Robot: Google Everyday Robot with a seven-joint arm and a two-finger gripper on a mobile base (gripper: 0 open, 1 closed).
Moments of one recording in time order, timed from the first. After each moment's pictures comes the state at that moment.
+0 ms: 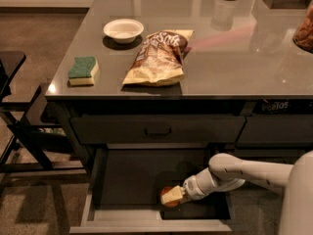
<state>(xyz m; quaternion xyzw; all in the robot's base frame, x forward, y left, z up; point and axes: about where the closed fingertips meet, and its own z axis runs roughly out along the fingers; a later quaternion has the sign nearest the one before) 0.453 -0.079 0.384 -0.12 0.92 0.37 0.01</state>
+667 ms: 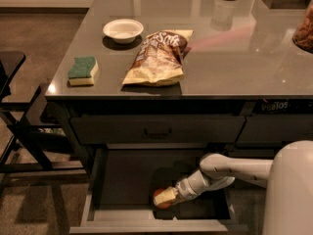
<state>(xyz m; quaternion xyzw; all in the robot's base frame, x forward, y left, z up) 0.455 -0.056 0.362 -0.13 0.92 0.37 -0.02</state>
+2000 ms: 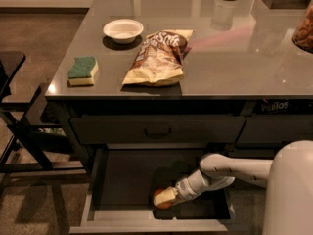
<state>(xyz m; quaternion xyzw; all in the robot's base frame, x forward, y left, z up) 0.455 -0.055 0.362 -0.13 0.92 0.37 -0.02</state>
